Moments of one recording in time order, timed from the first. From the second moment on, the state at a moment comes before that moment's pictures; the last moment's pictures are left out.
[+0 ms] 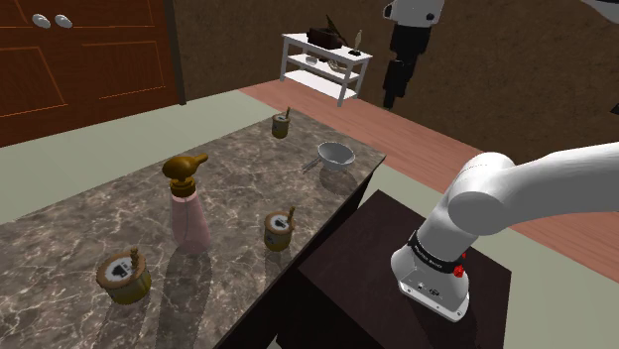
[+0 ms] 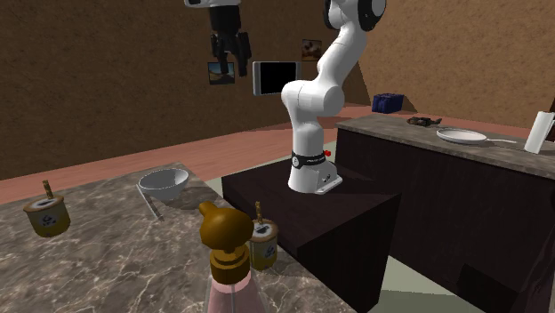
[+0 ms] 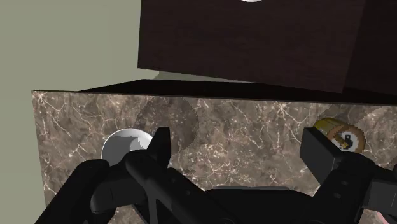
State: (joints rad) arm 0.00 -0.81 -0.03 -2.39 -0.08 1.46 -0.14
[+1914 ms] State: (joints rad) arm -0.03 -0.23 0.67 -2.08 0.04 1.84 0.85
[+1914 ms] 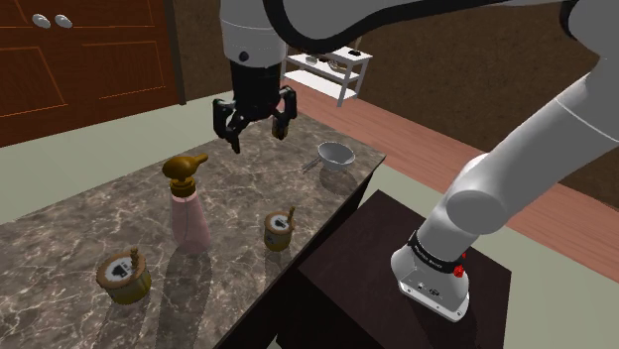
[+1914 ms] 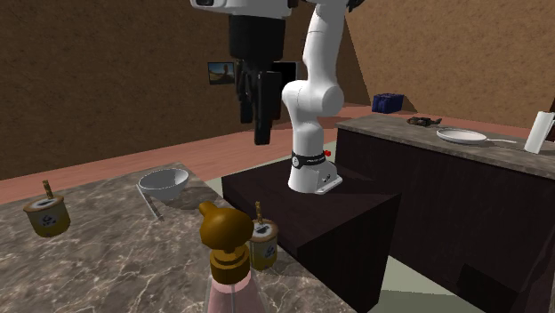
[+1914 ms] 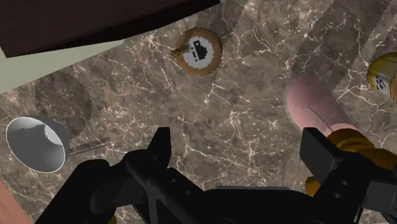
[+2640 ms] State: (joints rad) arm 0.11 0.34 0.77 -1.61 -0.39 1.76 1.35
